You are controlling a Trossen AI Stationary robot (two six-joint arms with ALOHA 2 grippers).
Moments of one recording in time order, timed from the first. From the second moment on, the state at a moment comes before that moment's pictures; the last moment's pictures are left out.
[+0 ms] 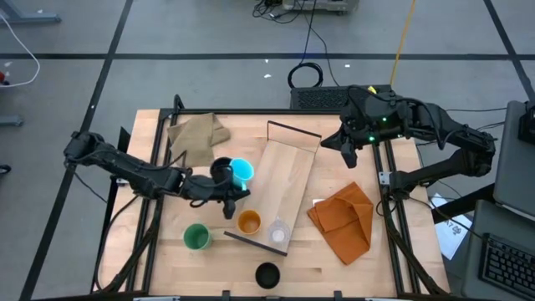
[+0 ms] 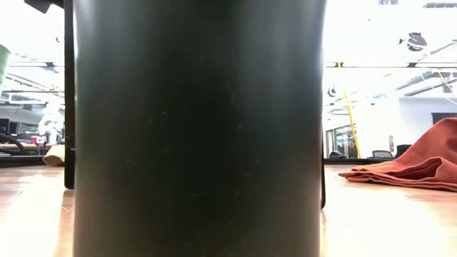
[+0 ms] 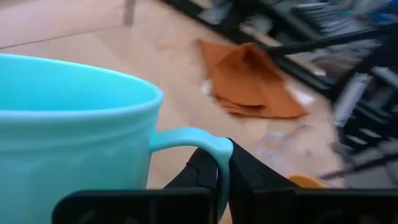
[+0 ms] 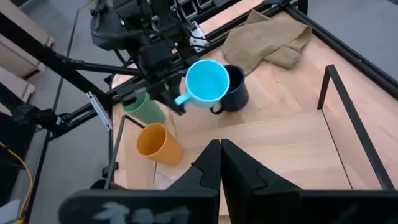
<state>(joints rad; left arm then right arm) -0.27 1.23 0.67 0.09 -0.32 -0.63 -0.13 1.17 1.57 -0.97 -0.11 0.43</state>
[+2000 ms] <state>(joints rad) 0.16 1.60 0.42 1.24 0.81 -0.54 -0.14 1.27 1.57 -0.93 -0.10 0.55</state>
